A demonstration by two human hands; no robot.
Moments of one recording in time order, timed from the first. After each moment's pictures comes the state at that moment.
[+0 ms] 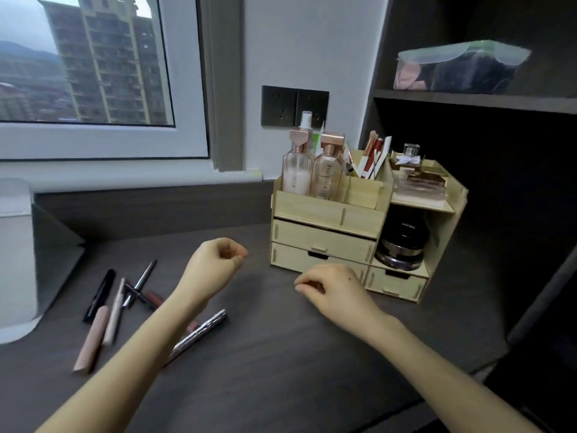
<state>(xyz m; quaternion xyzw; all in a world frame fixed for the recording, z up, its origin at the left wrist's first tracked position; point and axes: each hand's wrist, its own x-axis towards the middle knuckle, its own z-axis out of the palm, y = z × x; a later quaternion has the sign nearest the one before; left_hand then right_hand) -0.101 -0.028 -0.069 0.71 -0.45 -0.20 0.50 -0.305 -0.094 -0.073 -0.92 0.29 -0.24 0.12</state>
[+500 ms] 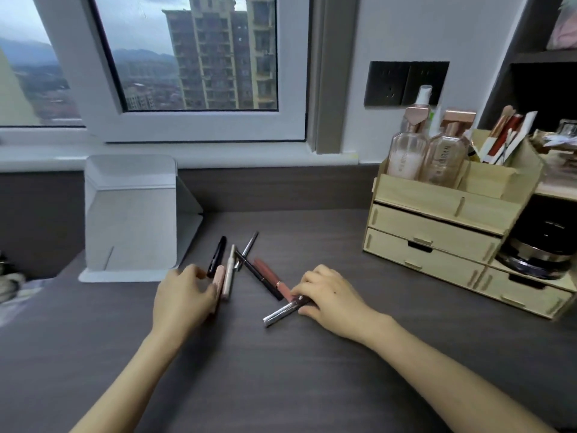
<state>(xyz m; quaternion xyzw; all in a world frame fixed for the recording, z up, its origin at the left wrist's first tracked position) -0.003 0.112 -0.129 0.92 -0.26 0.03 0.29 -0.183 -0.057 -0.133 -0.99 0.12 -0.11 0.04</state>
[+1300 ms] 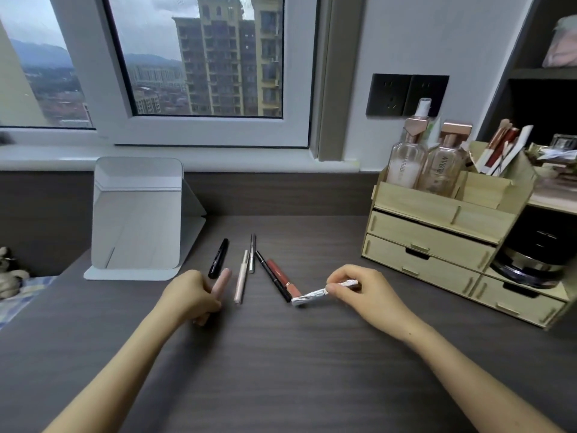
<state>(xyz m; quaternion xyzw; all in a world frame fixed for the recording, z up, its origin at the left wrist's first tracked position) -0.002 0.113 -0.102 0.93 -0.29 -0.15 0.18 -0.230 -0.068 -0.109 -0.87 0.23 -0.24 0.37</state>
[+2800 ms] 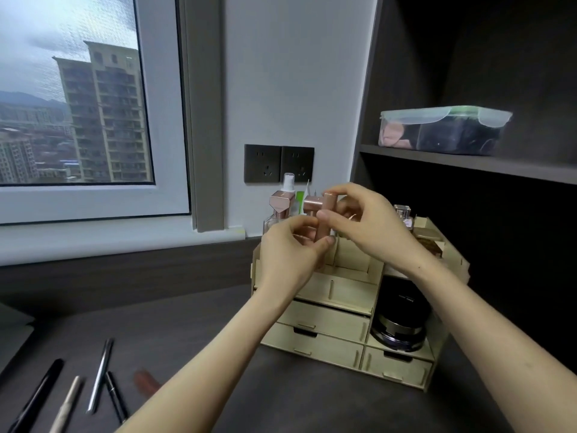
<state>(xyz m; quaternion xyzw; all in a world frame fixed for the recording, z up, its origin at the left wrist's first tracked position) -0.194 -0.132 0.040 0.57 -0.52 -0.10 0.63 -0.311 -0.202 0.079 -0.83 0.24 -0.44 0.24</state>
